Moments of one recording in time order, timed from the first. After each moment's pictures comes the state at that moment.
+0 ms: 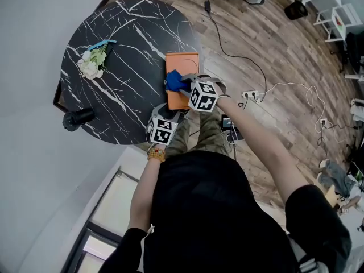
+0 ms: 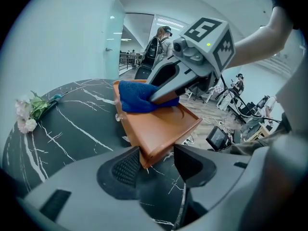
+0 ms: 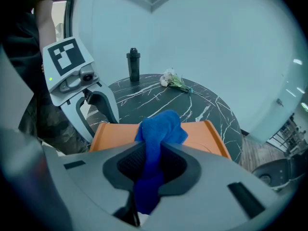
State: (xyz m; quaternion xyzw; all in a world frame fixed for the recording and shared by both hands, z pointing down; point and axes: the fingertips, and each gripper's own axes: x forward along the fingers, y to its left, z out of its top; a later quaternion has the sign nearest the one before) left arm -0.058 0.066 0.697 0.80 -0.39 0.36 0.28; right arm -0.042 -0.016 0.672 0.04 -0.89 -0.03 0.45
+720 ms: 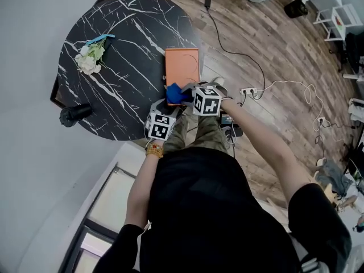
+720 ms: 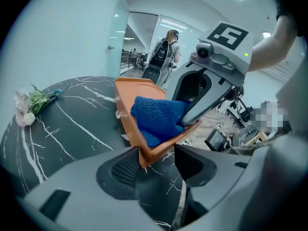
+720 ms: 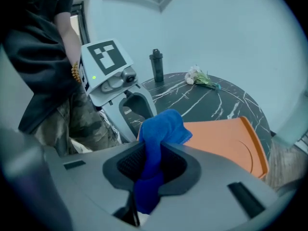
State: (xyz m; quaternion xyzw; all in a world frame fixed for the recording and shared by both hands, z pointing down) left arm -0.057 0.069 0.701 0.79 -0.39 0.34 0.31; right arm -0.034 0.056 0.667 -0.09 -0.89 0.02 0.45
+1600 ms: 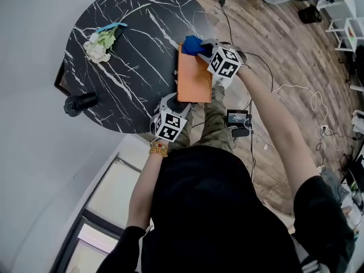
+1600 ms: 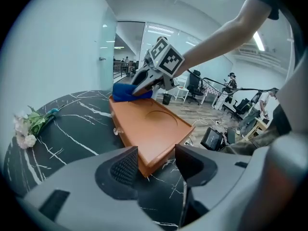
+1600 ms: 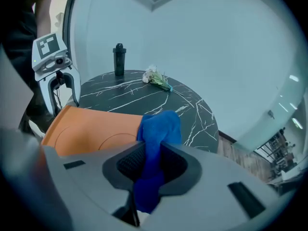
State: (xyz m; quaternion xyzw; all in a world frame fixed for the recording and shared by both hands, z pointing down) left arm -0.051 0.060 0.669 0.83 -0.37 0.34 0.24; right arm -0.020 -0.134 0.666 0.06 -0.88 -0.09 0.46
